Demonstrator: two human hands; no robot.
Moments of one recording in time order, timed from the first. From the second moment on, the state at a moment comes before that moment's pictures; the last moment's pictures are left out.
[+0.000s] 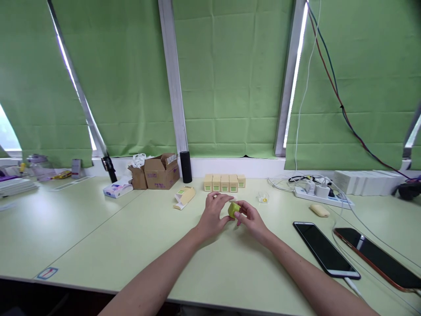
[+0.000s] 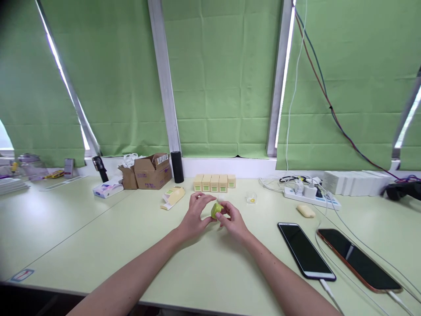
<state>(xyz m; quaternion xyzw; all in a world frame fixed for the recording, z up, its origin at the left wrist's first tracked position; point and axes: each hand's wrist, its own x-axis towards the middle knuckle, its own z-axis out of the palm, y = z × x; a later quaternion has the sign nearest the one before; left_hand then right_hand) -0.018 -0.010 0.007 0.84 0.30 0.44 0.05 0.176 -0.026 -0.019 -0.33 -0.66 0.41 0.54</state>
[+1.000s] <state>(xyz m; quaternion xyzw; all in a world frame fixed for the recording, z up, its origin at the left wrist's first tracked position) -0.040 0.031 0.002 0.66 0.37 0.57 0.31 0.131 0.063 -0.018 -0.53 -0.84 -0.10 0.11</state>
